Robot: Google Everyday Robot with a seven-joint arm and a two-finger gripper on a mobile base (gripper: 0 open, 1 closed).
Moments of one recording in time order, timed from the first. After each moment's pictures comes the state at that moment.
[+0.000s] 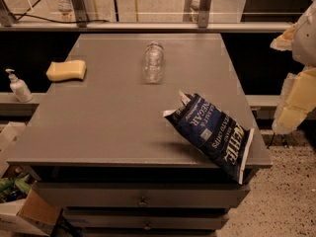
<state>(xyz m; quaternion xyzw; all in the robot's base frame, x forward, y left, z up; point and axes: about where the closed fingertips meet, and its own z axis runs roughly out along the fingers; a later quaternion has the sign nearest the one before) 0.438 -0.217 0.976 -0.60 0.78 -0.03 0.16</state>
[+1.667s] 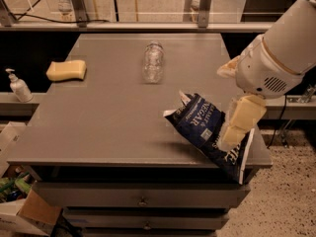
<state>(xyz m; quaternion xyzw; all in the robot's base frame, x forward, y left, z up) 0.444 -0.133 0.917 -0.63 0.75 0.09 0.20</state>
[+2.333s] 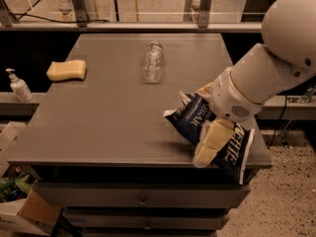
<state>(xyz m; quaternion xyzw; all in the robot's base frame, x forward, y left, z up) 0.445 -0.094 0.857 -0.64 0.73 0.13 0.20</state>
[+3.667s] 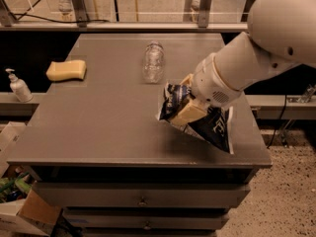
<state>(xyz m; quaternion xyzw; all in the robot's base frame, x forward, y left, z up) 0.483 -0.052 0.874 -0.65 0.69 0.14 0.28</state>
